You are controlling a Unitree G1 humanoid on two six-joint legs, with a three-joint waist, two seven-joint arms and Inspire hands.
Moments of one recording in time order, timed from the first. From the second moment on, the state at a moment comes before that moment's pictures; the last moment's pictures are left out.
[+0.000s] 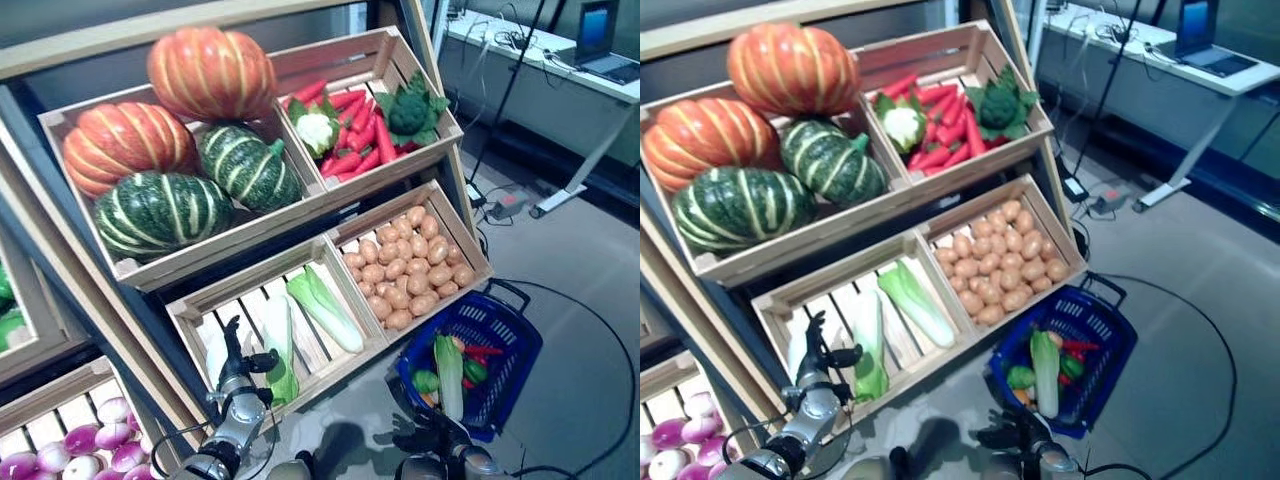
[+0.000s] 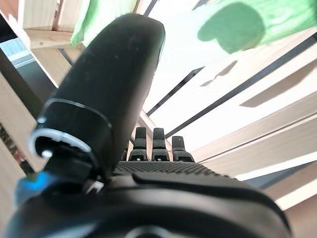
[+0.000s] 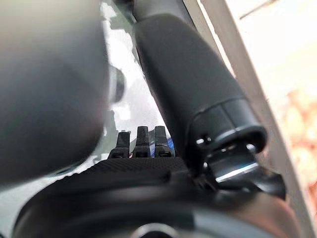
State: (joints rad) left arm -0.30 0.25 -0.32 1.08 -0.11 -0.30 0.69; right arm -0.14 -0.21 0.32 1.22 0.44 -0.14 0.07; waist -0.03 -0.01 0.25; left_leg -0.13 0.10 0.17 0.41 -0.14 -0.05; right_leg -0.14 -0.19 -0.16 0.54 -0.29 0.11
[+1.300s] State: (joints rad) left arm -0.91 0.42 -0.30 1.22 -0.43 -0.21 0.85; right arm -0.50 -0.32 0.37 1.08 0.54 -0.25 0.00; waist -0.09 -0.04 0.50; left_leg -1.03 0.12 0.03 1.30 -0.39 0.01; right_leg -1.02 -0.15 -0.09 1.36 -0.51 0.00
